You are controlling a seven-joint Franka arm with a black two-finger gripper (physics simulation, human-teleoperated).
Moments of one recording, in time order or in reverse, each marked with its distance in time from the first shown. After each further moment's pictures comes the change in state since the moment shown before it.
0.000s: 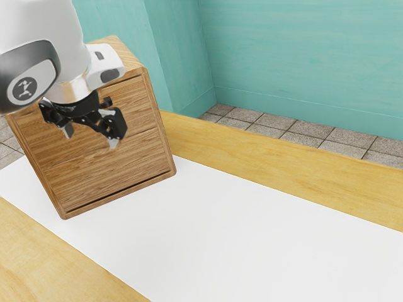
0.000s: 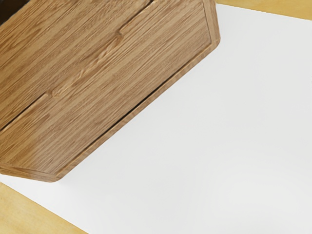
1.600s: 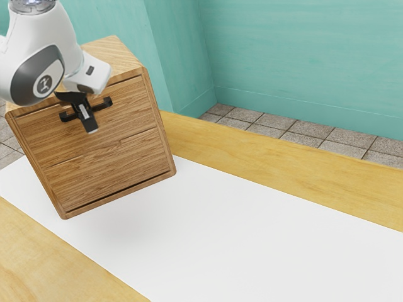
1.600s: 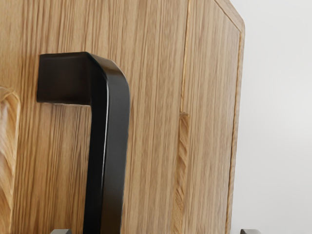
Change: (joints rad) arm 0.228 0.223 0.008 0.106 0.006 0.265 0.929
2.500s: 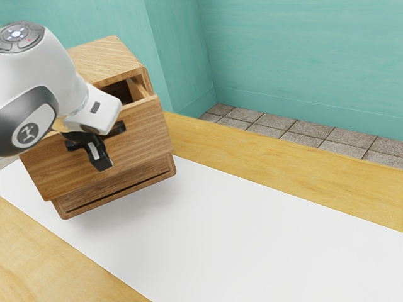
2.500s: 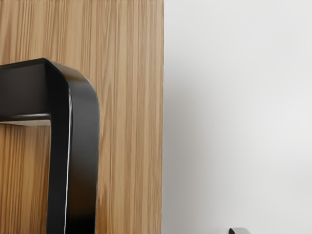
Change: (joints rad) arm -0.150 -0.314 -0.016 -0.361 -0.067 0.051 -0.087
